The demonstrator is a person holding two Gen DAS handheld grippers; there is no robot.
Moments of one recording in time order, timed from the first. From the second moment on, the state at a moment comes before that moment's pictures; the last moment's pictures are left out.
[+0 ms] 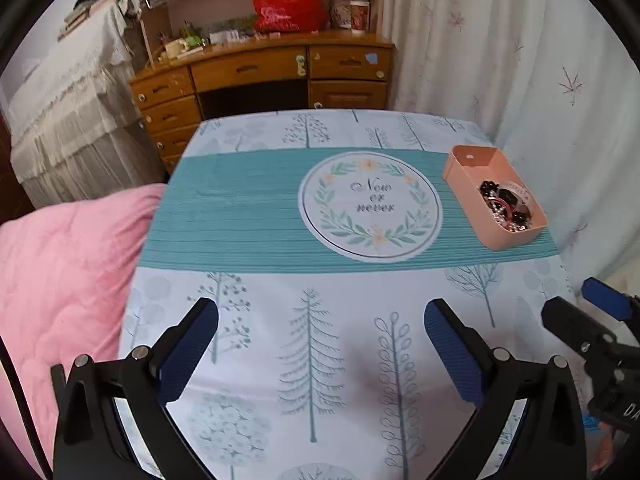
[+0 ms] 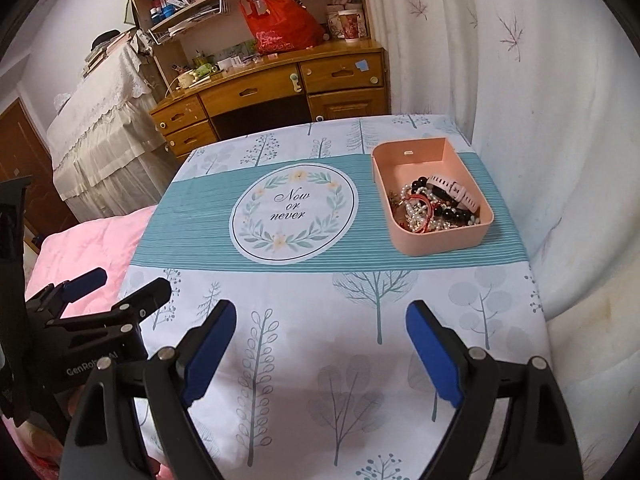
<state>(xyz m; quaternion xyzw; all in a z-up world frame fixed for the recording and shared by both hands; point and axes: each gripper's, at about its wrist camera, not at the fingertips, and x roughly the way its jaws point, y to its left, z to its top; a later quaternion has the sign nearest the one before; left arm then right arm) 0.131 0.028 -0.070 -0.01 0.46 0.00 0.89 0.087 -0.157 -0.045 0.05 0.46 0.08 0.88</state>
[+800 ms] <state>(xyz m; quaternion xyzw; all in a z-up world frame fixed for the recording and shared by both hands) 0.114 0.023 -0.059 0.01 0.44 0.01 0.90 0.075 -0.147 -0.043 0.04 0.45 0.09 0.89</state>
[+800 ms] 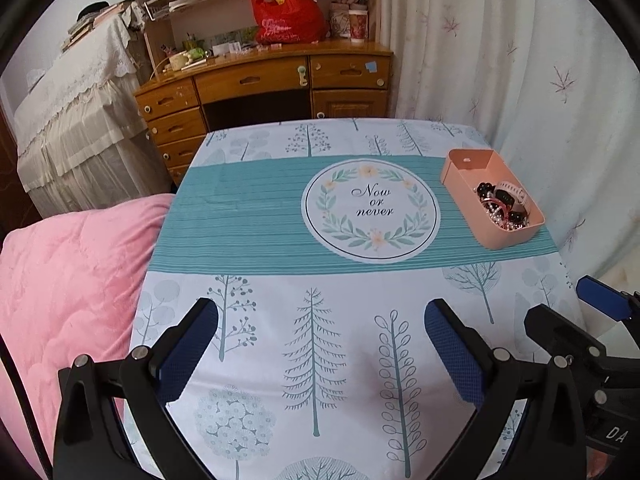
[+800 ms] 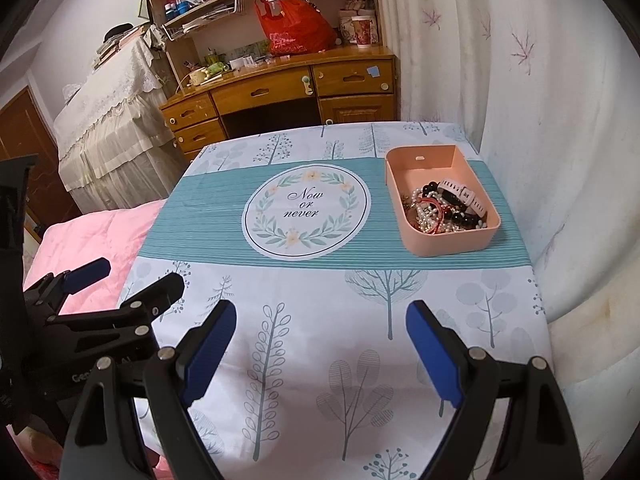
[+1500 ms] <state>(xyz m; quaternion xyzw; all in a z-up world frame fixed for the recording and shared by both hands) 0.111 0.017 -0.055 0.01 0.44 0.00 0.90 0.071 -0.148 -0.039 0.04 0.44 0.09 0.89</state>
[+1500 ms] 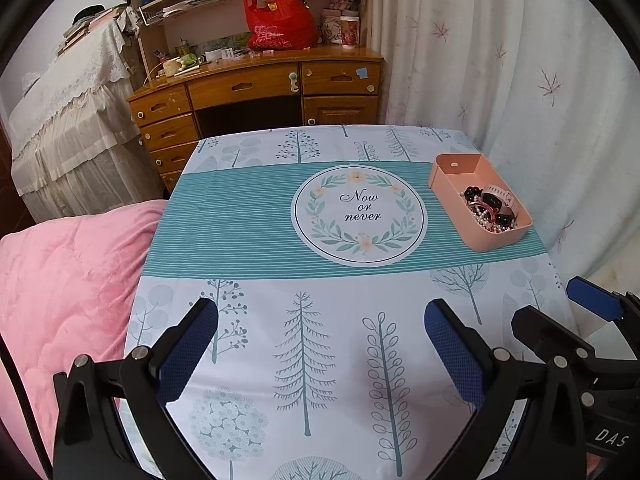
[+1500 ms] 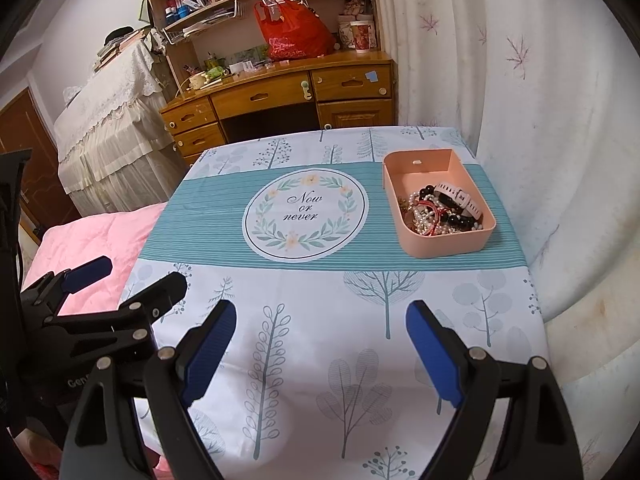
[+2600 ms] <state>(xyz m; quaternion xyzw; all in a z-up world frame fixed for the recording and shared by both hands) 0.109 0.015 -0.054 0.01 0.44 0.00 0.90 0.069 -0.148 -0.037 0.04 0.44 0.08 0.89</state>
